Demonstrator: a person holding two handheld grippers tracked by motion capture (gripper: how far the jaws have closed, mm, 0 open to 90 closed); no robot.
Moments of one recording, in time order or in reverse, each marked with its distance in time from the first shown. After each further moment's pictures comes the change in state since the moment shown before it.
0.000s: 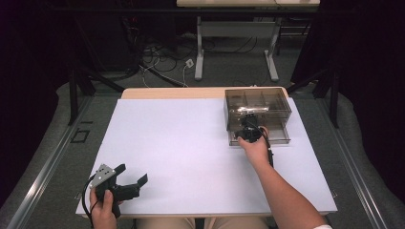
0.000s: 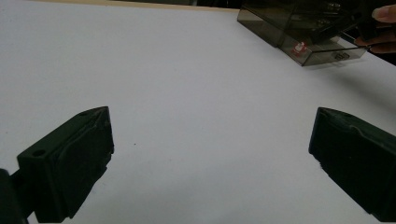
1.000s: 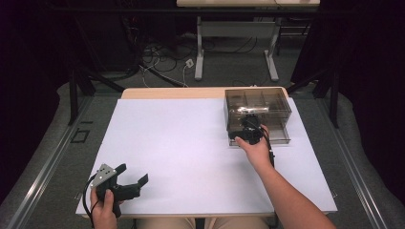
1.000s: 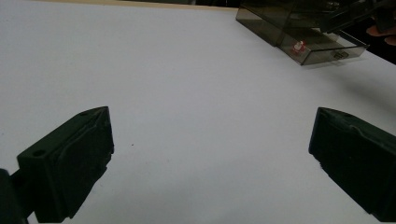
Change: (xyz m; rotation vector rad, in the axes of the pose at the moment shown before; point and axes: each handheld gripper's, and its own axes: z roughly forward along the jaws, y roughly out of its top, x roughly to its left) left arm -0.001 0.000 0.001 0.004 -0.005 0.001; right arm 0.011 -0.001 -0.020 -0.060 0.063 0.004
